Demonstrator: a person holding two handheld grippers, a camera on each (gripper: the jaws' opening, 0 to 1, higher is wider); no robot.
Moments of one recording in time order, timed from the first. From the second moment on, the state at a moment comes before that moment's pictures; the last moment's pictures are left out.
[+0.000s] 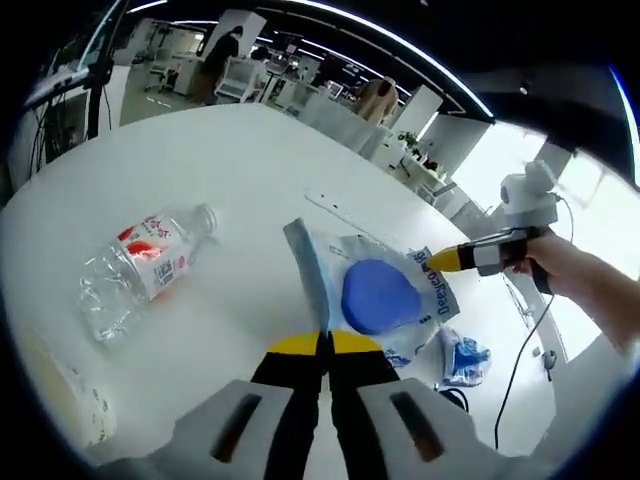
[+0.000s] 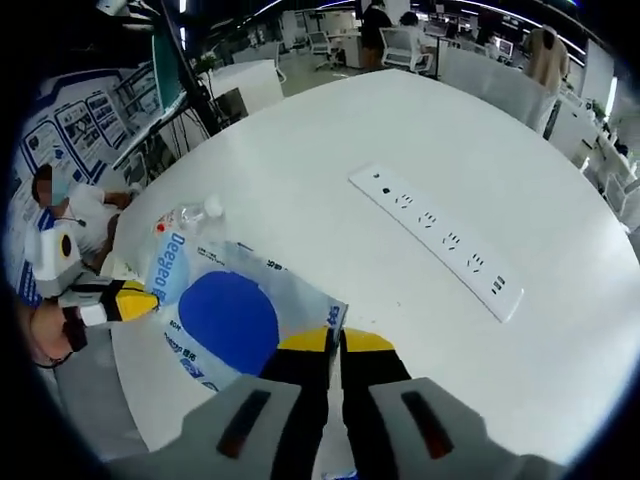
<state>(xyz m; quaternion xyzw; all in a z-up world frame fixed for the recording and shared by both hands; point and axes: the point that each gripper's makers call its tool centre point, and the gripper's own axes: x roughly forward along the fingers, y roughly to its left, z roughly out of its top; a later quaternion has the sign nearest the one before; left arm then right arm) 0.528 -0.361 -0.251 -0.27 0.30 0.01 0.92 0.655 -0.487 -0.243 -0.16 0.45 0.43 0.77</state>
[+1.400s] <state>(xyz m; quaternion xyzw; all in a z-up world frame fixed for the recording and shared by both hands) 0.577 -0.395 -0.238 -0.21 0.33 -0.14 0.91 0.615 -0.571 -0.250 -0.08 0.47 0.35 0.81</state>
